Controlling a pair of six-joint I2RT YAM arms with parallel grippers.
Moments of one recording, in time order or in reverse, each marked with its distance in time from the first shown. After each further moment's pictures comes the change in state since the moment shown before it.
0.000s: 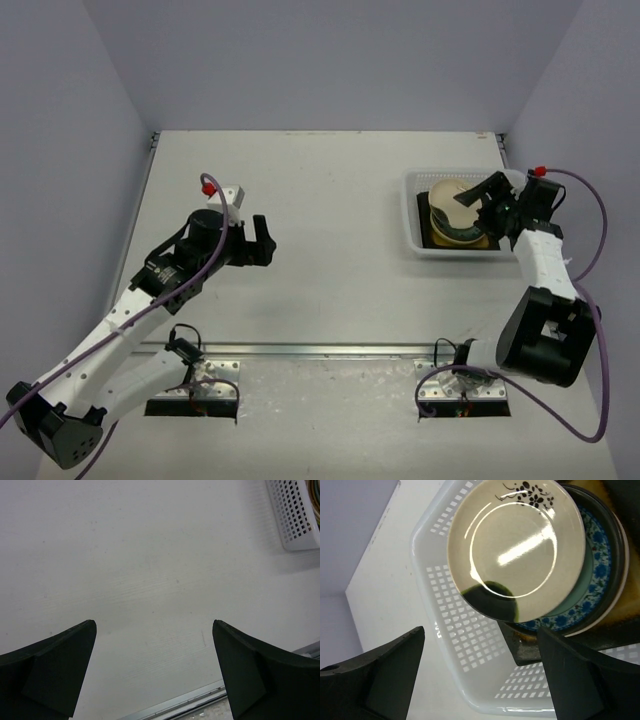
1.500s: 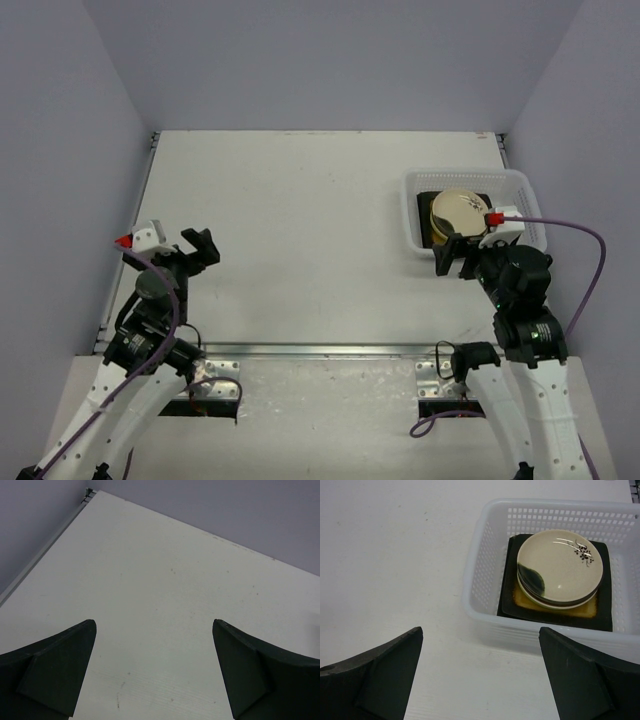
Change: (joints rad) left arm 0.107 -0.508 -0.331 0.219 -0.518 0.031; right arm 0.475 -0.911 -0.192 -0.335 0.354 -0.554
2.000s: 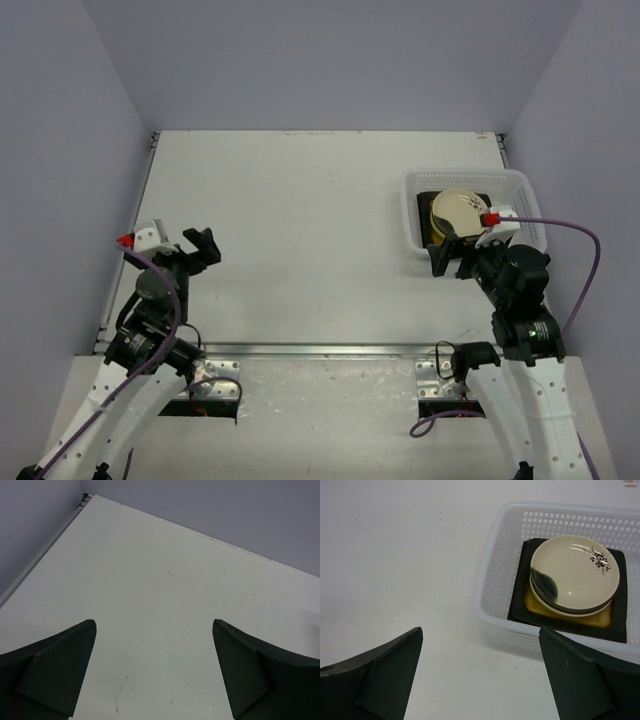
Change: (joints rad) left arm 0.000 -0.003 -0.009 0.035 0.015 0.022; right arm 0.000 0.004 -0.022 0.045 -0.069 -0.007
